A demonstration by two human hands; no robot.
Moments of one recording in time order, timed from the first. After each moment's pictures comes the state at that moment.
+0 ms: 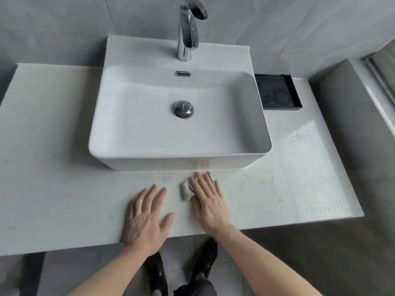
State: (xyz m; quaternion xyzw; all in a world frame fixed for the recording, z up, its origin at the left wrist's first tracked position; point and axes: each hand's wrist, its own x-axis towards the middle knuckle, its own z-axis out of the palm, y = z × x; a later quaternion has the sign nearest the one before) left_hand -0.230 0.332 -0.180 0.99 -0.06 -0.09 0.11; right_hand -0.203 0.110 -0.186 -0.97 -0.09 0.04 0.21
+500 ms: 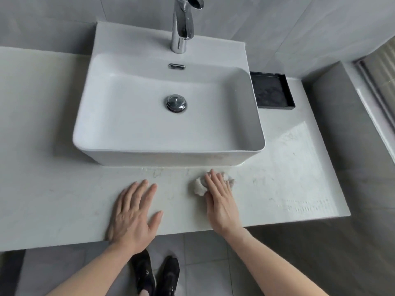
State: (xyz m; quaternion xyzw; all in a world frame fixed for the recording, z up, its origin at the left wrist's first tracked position) left_hand -0.227 0.339 -0.181 0.99 -0.10 -0.07 0.11; right_hand -0.216 0.060 -0.176 -0.97 -0.01 0.05 0.26
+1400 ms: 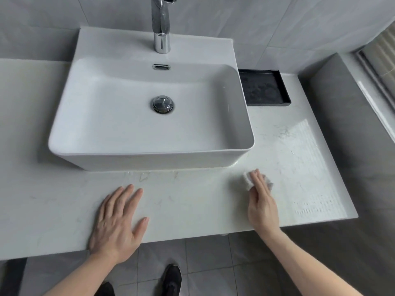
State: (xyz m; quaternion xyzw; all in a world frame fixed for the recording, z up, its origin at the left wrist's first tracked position) left_hand -0.228 0.336 -0.183 0.99 -0.10 -0.05 0.08; right_hand -0.219 -0.064 -0.169 -0.93 0.15 -0.04 0.33
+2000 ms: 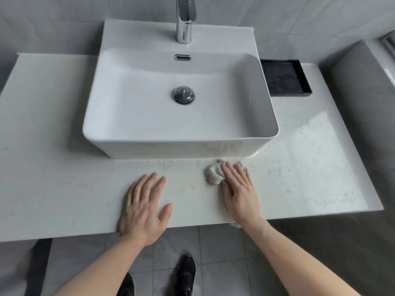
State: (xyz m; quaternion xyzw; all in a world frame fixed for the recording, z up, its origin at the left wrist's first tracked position) left_hand -0.229 0.337 -0.183 0.99 -0.10 -0.05 0.08; right_hand -0.212 0.037 -0.191 -0.97 -0.02 -0.03 0.24
